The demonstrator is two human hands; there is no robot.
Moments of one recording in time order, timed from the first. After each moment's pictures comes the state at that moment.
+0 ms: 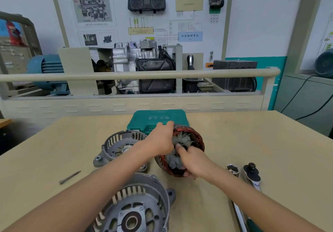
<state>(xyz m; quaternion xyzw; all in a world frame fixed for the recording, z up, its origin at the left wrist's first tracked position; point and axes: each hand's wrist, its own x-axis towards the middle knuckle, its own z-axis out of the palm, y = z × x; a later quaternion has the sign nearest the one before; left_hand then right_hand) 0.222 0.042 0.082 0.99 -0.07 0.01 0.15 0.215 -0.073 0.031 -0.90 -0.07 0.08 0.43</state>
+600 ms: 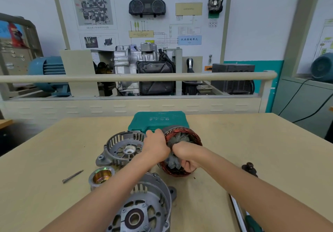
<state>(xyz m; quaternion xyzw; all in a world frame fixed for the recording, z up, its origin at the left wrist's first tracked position) 0.214 0.051 0.060 0.97 0.06 0.05 0.23 0.231 -0.052 0.053 -0.81 0.10 0.30 0.50</state>
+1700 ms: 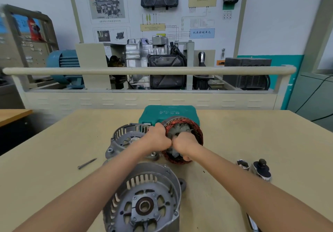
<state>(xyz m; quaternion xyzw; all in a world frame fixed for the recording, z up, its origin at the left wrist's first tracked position) 0.217 0.081 0.060 0.97 0.06 0.00 0.24 0.234 -0.017 0.043 -0.93 -0.03 0.08 0.35</state>
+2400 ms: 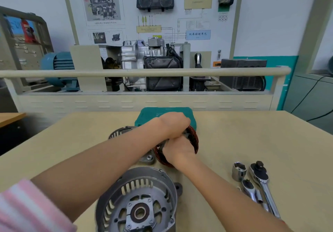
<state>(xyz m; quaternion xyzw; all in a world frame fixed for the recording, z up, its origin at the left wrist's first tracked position) 0.252 0.039 0.097 0.95 -0.23 0.08 -0.20 0.230 -0.004 0.032 -0.98 -0.08 -0.03 0.19</state>
